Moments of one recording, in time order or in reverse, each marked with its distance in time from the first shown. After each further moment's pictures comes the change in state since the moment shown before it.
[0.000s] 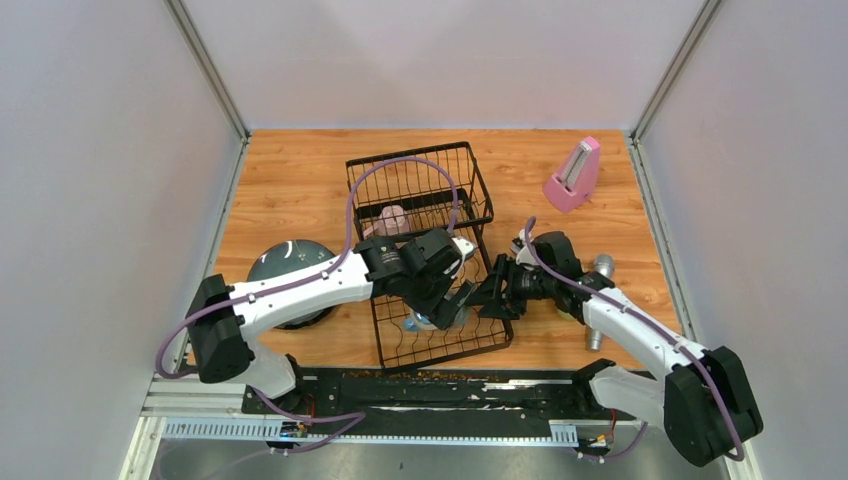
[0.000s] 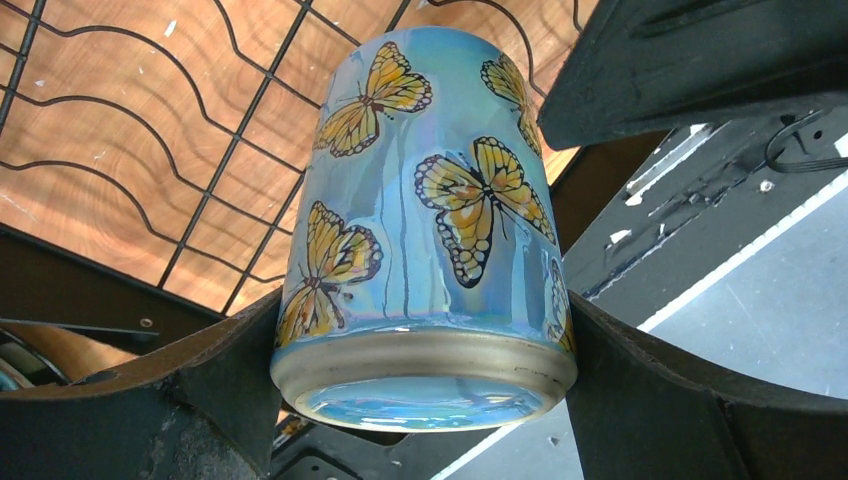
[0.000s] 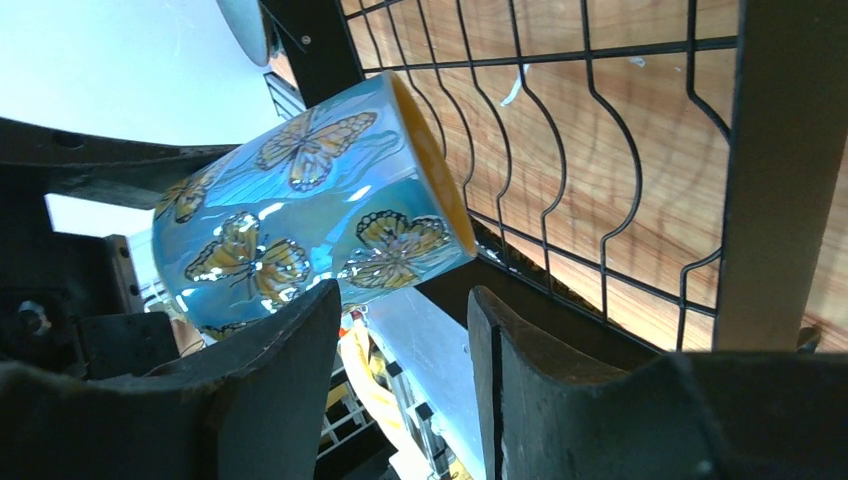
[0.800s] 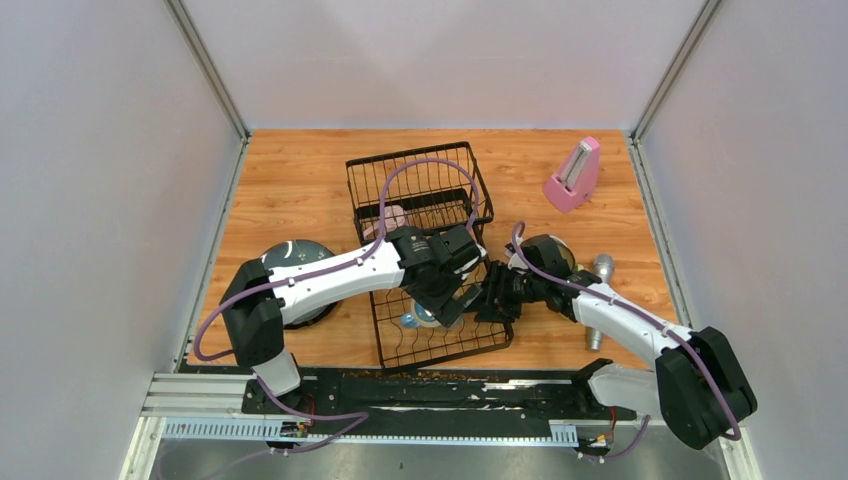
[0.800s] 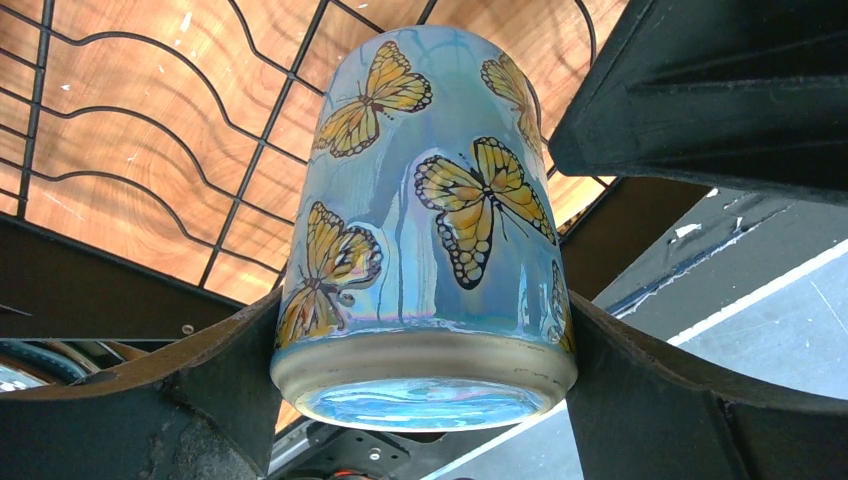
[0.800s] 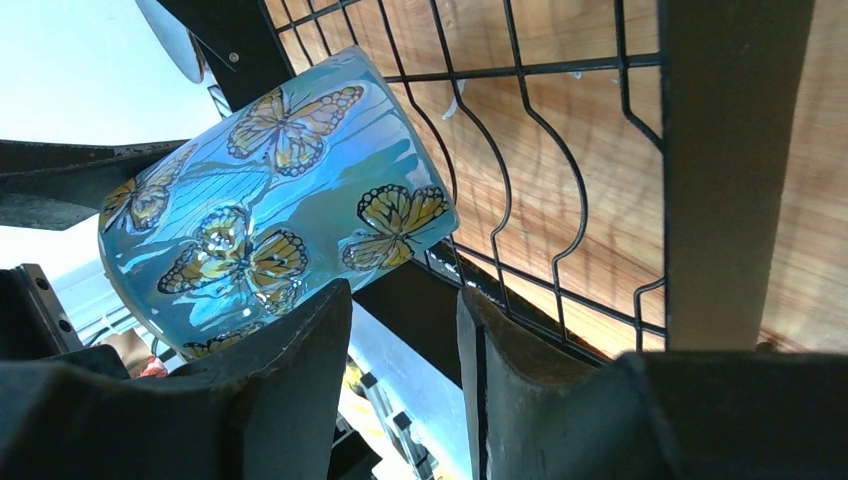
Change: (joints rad) left arm 0.004 0.183 0.145 -0.145 -0.024 0.088; right arm 0.063 0.092 0.000 0.008 0.091 -0.013
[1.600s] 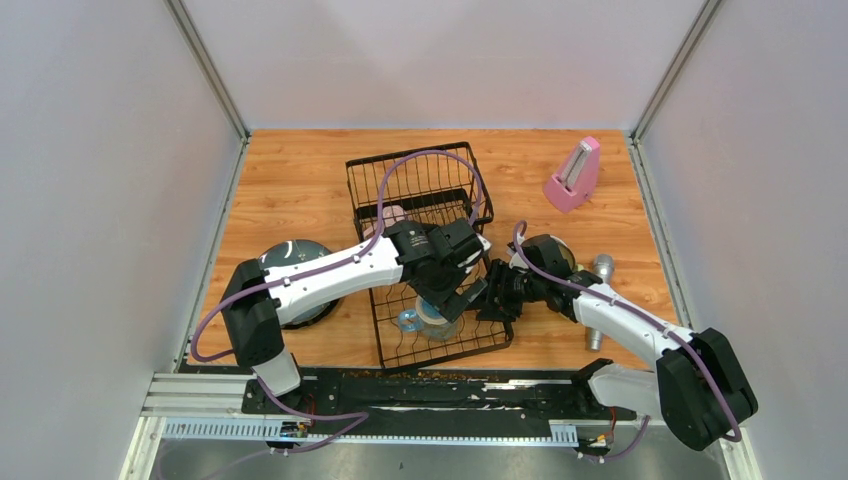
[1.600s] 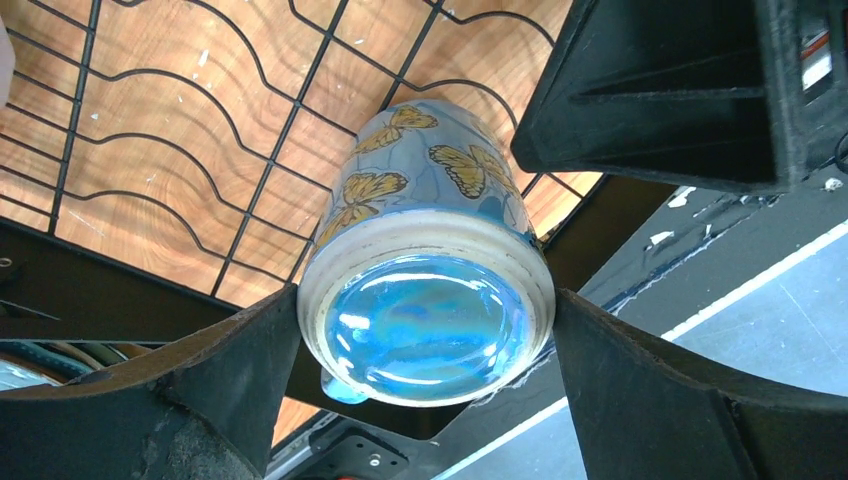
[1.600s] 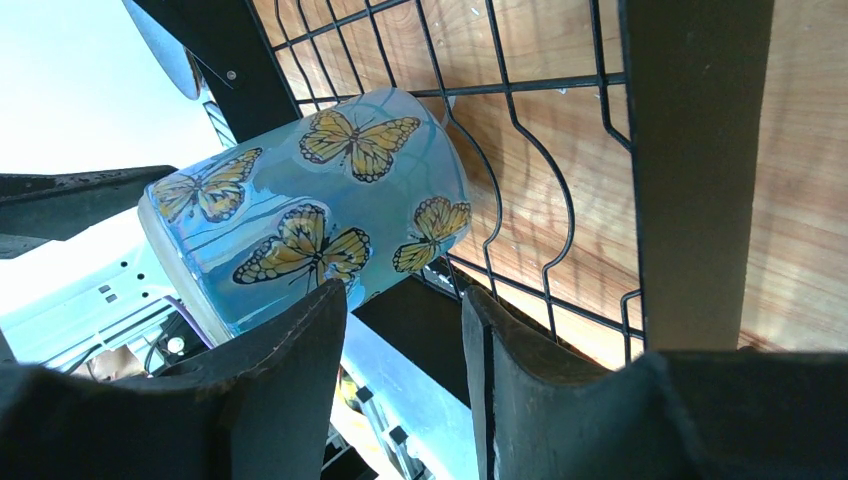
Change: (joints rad) left arm 0.000 0.002 0.058 -0.015 0.001 0.013; right arm 0.000 -0.007 0.000 -0.001 0.041 0.000
